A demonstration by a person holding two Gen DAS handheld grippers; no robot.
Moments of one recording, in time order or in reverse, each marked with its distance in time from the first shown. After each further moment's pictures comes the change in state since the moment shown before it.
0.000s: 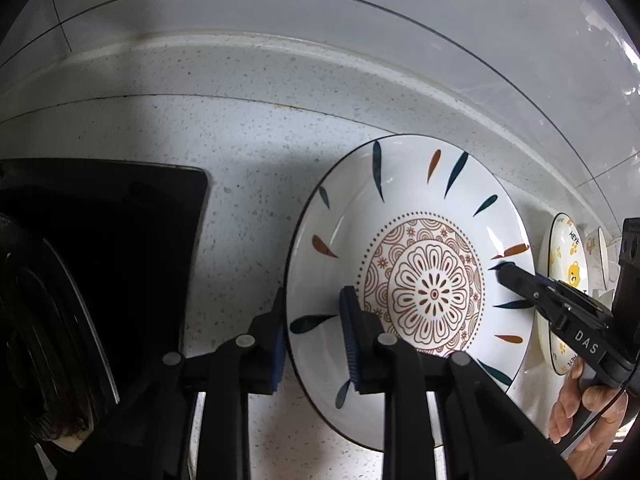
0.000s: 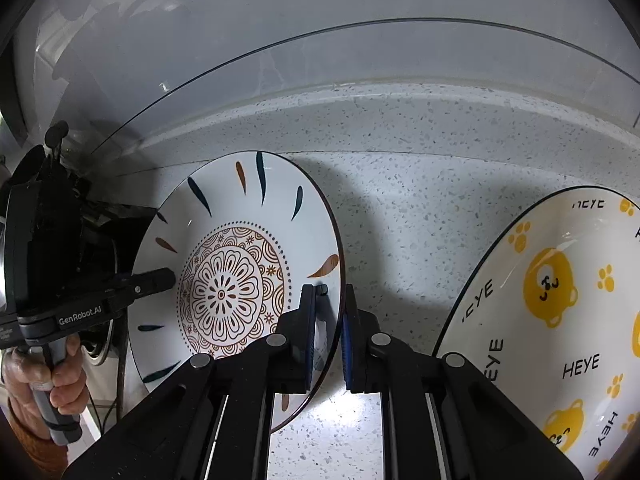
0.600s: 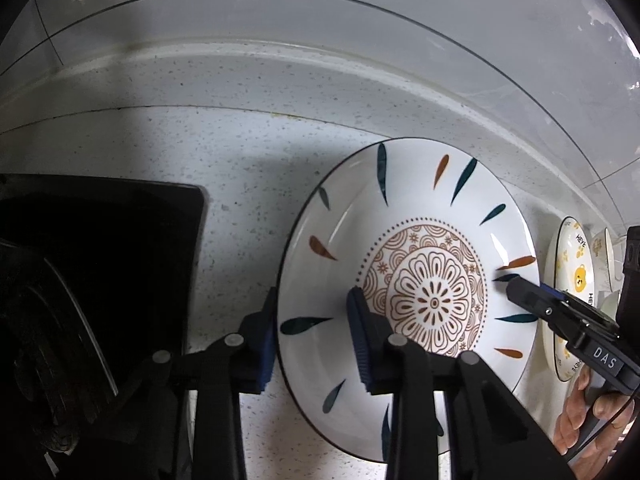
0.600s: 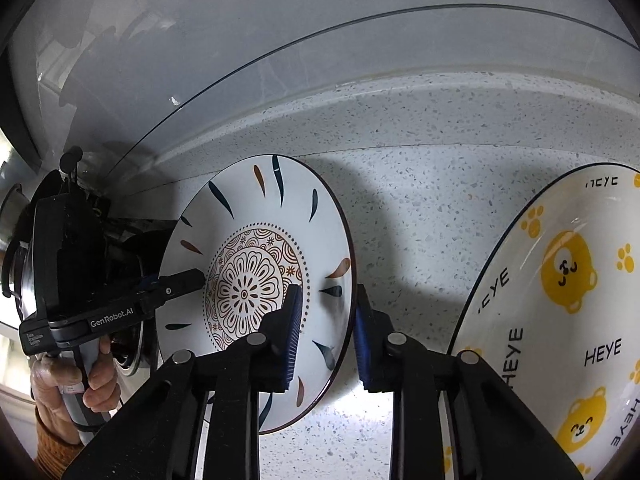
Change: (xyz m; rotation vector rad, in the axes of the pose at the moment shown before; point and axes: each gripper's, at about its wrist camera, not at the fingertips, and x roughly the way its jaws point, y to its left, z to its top) left arm 0.001 -0.008 0.016 0.024 0.009 0.032; right arm -0.002 -0.010 0.005 0.066 0.024 0.105
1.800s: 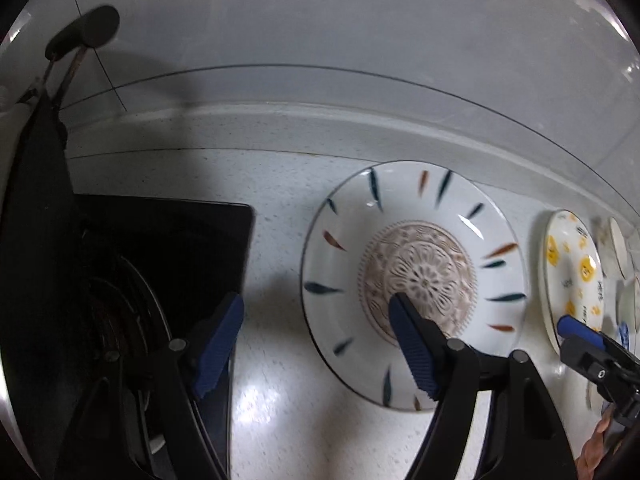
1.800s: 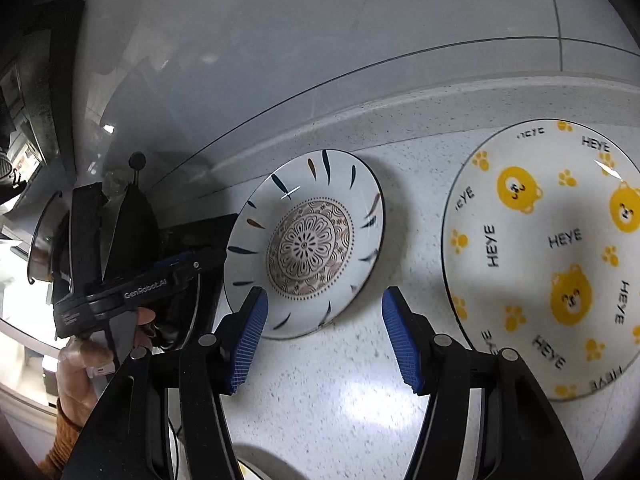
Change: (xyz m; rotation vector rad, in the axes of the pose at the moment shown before) left arm -0.059 -0.011 -0.029 0.053 -0.140 0.155; right arm -0.066 0.029 -0.048 0.056 -0.114 0.071
